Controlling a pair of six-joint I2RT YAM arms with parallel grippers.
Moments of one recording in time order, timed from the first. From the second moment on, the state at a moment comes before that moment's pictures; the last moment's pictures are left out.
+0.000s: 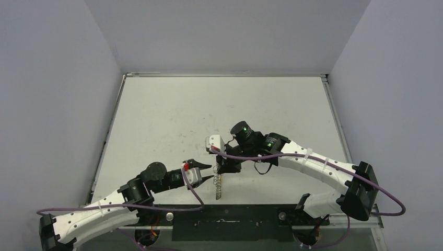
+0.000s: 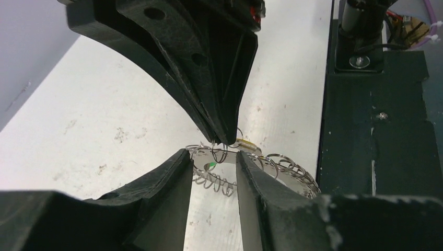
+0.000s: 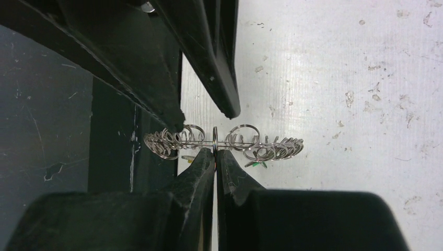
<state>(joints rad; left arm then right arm) -1.05 0.48 0.34 0.05 0.20 0.25 0.96 1.34 1.08 -0.56 -0.58 -0.36</state>
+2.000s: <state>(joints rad) -1.05 0.64 0.36 0.03 0.23 0.25 1.00 1.39 1.11 -0.59 -0.54 -0.35</state>
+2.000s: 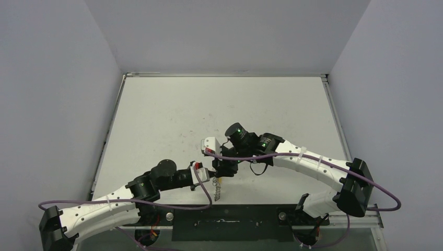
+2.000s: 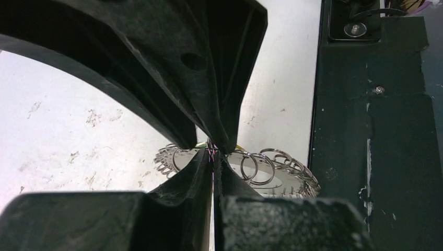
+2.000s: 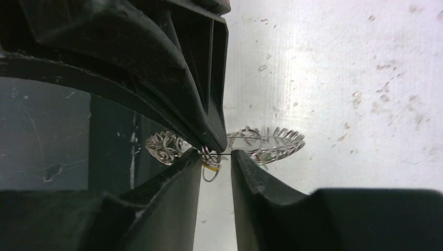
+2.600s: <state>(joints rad) -1.05 0.55 0.12 0.42 0.19 0.25 0.91 1.24 0.93 -0.31 -0.60 -0.19</state>
